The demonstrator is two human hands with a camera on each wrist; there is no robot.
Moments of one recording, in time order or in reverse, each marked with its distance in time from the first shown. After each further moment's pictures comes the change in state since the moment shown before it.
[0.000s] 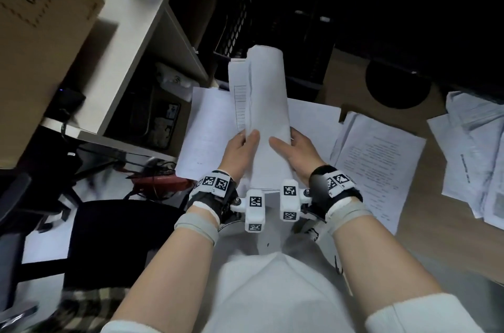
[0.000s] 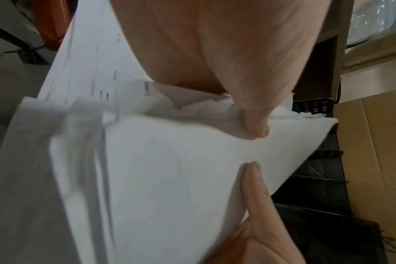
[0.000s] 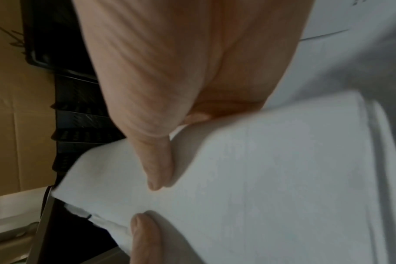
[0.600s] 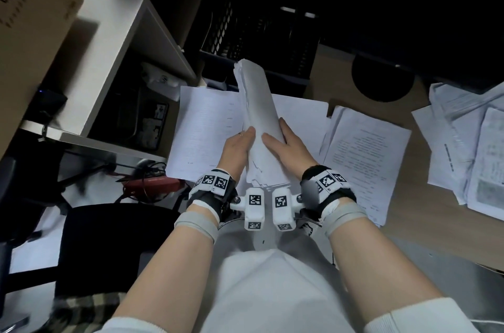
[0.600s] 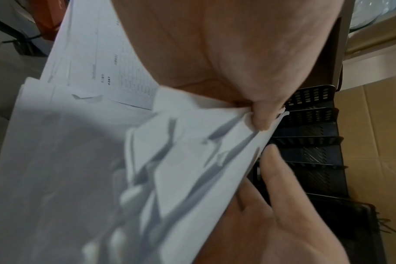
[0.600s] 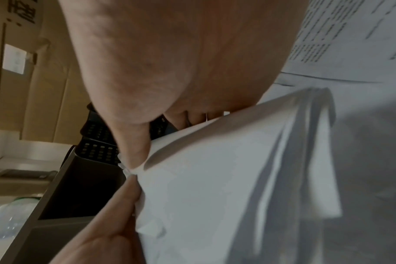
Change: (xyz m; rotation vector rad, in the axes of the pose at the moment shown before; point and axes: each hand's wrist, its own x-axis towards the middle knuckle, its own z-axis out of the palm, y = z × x) left_hand -0.002 -0.002 0.019 -0.226 -0.036 -0.117; right_hand -0.020 -0.011 -0.007 -0.187 -0.009 -0.020
